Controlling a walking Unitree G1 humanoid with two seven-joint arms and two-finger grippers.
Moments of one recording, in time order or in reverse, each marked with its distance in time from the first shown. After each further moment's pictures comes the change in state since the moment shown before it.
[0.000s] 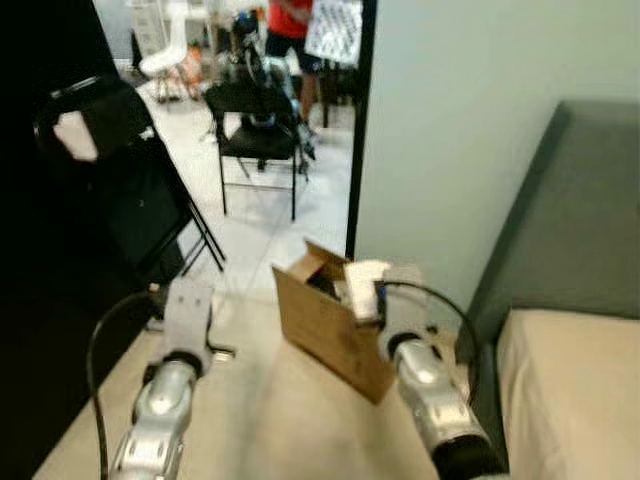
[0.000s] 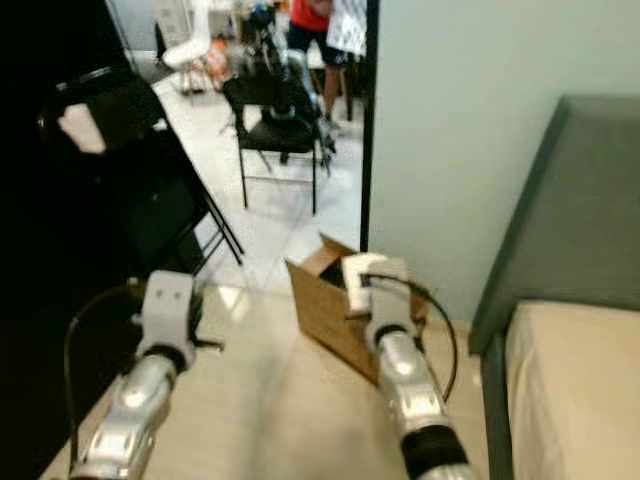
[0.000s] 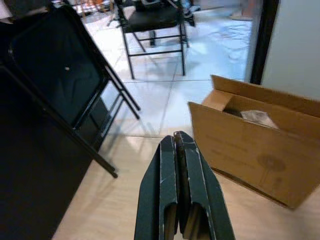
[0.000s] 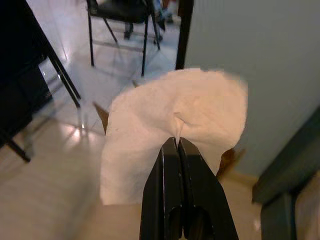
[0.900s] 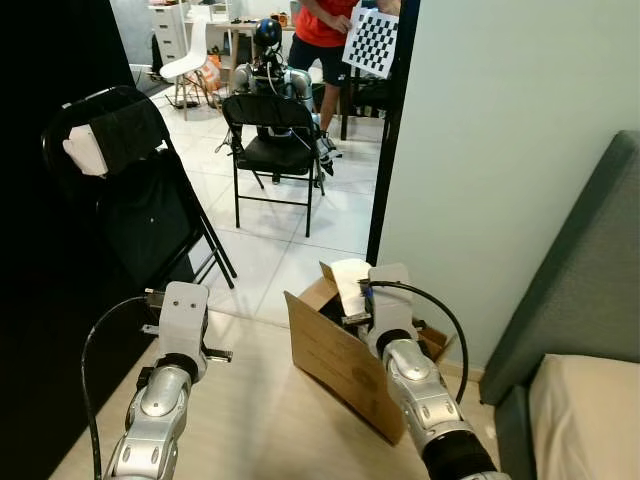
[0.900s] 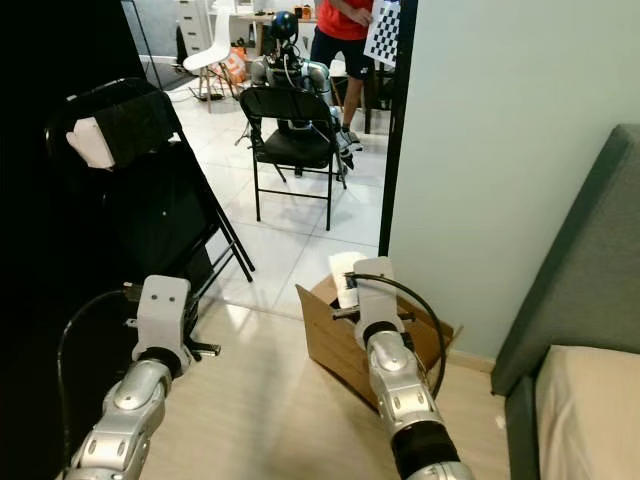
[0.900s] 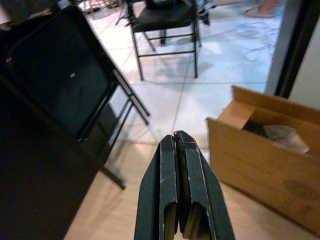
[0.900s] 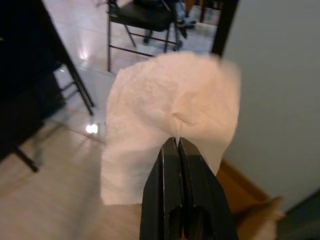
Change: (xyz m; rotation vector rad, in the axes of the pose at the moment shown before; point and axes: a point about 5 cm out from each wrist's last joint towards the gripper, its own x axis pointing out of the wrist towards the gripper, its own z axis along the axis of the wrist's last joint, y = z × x) left arm -0.001 -0.002 -0.002 -0.001 0.008 -0.016; right arm -0.001 0.005 -0.004 -0.041 0.006 0.020
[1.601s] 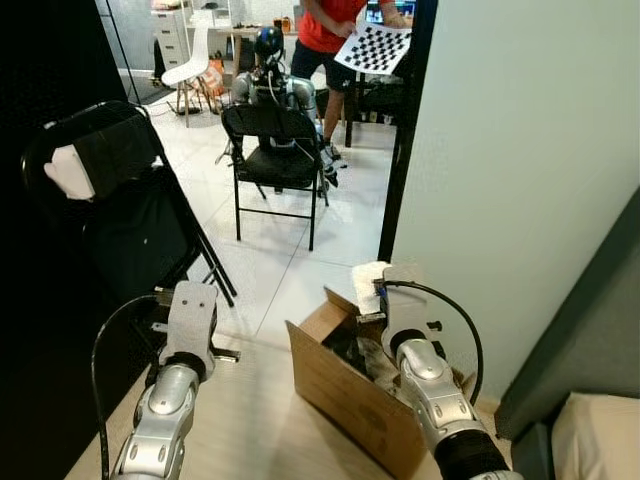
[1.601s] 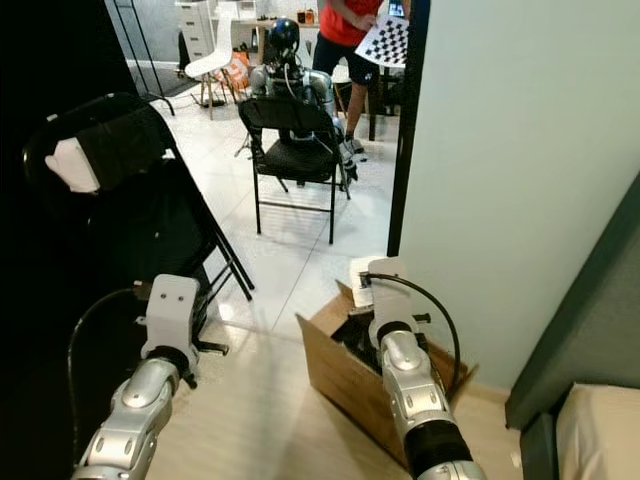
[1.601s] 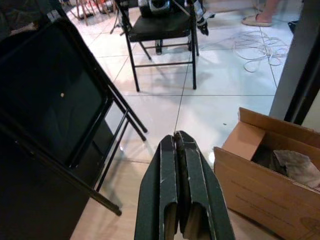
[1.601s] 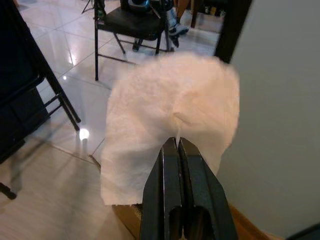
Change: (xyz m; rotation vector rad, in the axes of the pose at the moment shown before) left arm 0.000 0.001 -0.001 -0.001 0.003 -0.001; right arm 0.000 0.003 0.000 0.012 -0.003 0.003
